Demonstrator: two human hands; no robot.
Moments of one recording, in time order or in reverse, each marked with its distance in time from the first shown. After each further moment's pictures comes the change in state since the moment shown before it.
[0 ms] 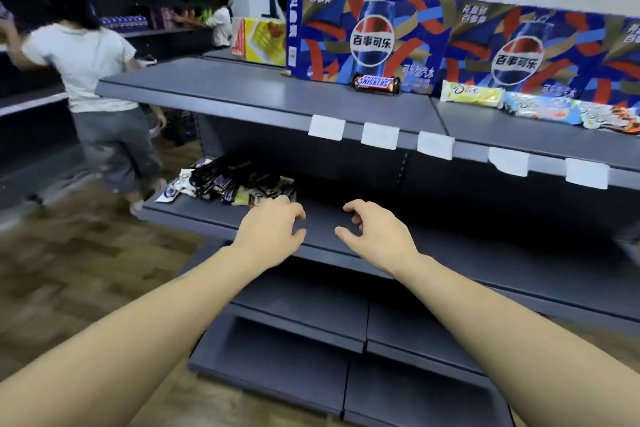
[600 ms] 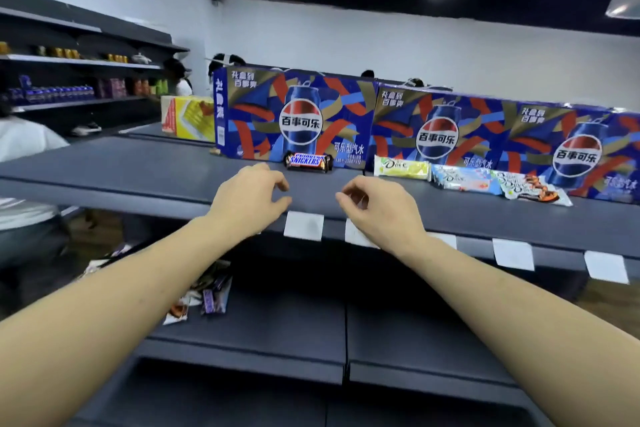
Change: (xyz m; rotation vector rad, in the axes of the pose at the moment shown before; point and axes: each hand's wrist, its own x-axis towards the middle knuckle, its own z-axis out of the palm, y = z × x) left_hand 0.167 0.079 -0.082 -0.047 0.273 0.122; right_hand 0.088 0.055 -0.160 -0.131 0.453 -0.096
